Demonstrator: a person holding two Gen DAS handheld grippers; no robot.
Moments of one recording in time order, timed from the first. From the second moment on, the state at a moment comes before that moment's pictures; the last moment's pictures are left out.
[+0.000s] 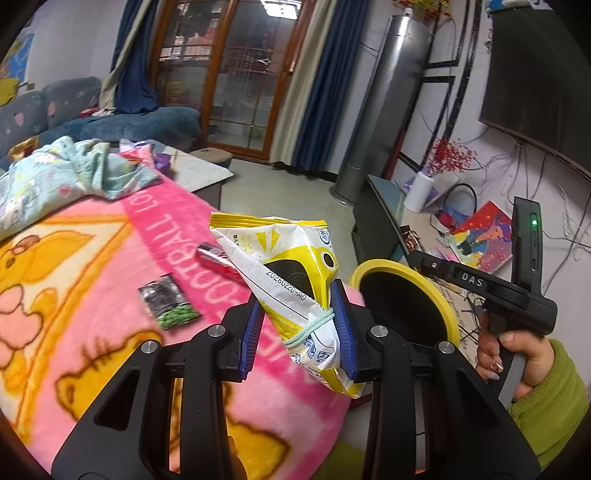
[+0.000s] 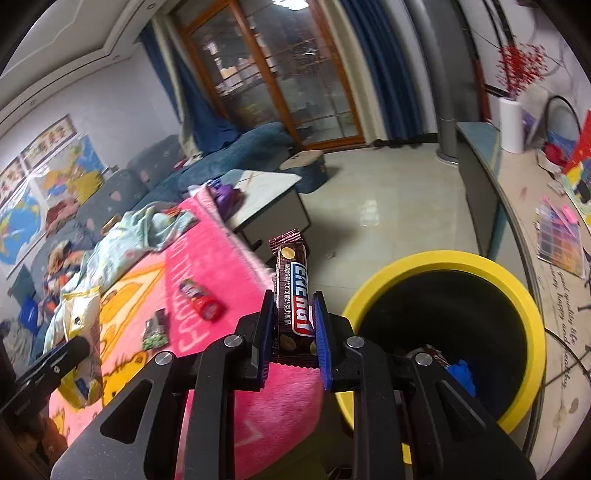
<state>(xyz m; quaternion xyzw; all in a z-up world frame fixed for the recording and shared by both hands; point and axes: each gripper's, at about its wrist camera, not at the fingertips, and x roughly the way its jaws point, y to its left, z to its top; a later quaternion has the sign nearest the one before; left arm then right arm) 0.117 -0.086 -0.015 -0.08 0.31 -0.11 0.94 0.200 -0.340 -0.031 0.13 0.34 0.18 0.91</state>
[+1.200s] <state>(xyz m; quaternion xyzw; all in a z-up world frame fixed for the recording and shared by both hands) 0.189 -0.266 -0.084 0.02 0.39 -0.27 0.88 0.208 -0.507 -0.098 0.24 0.37 0.03 0.90</state>
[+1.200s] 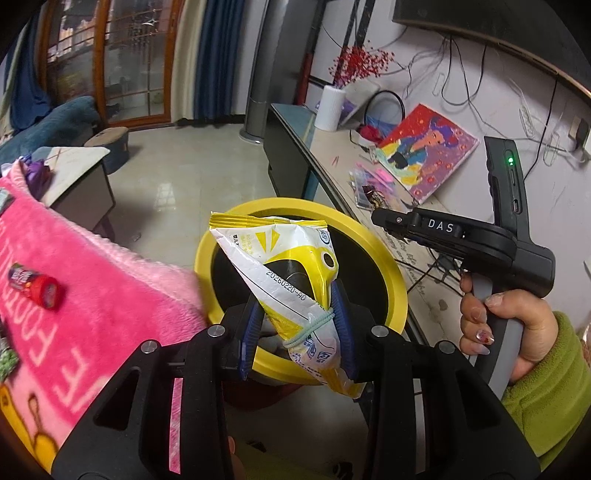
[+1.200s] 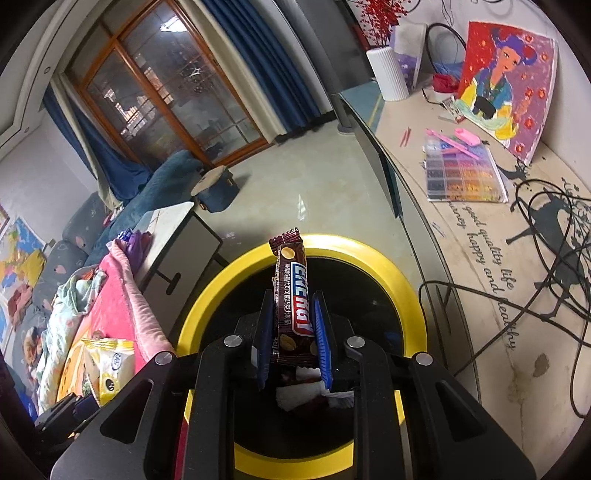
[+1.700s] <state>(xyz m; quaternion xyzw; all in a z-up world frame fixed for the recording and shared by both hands) 0.208 -0.279 -0.114 0.03 0.42 -0.28 0.86 0.215 -0.509 -0.120 0.27 0.39 0.04 0.88</state>
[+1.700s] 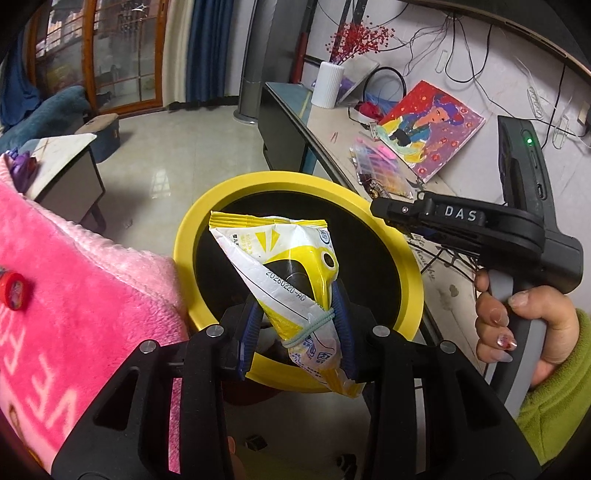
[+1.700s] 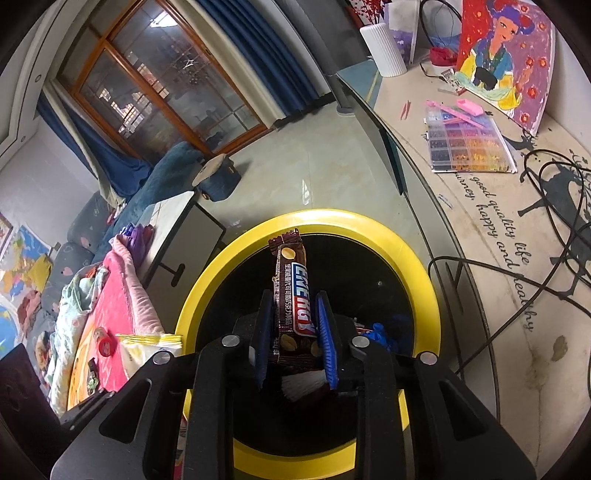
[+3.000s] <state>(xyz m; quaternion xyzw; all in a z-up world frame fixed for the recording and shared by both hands) 0.176 -0.188 -0.065 -0.02 0.35 -0.18 0.92 0.188 -0.440 -0.054 0.17 0.31 0.07 0.93</state>
